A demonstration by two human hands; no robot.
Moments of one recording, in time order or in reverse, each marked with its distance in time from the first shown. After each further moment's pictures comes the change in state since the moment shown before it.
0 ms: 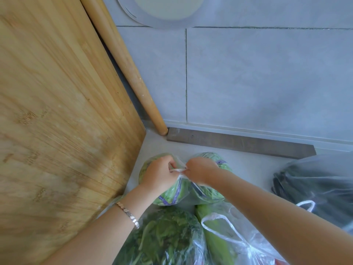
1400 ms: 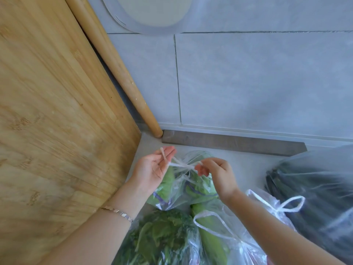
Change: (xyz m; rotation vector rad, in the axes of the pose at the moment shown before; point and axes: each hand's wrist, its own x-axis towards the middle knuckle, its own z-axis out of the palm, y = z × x) left_hand -0.003 0.026 -0.025 -1.769 -0.141 -0.510; right_hand -0.064 0.022 0.005 1.389 0.499 0.132
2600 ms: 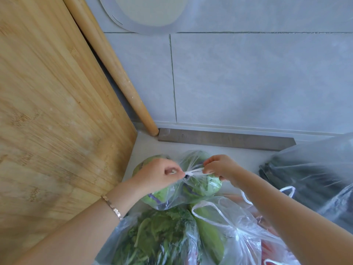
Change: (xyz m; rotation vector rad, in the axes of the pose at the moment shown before) left_hand -0.015 -0.004 -0.007 1.746 -0.336 0.371; right_hand 0.019 -0.003 -0.029 -0.439 -0.158 0.355
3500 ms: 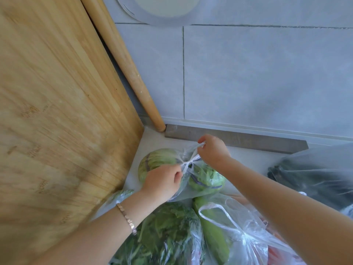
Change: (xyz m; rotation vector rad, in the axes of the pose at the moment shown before) left_hand -0.003 -0.014 0.029 0.393 0.177 -0.033; right_hand 0.037 -0.034 0.028 -0.366 0.283 -0.238
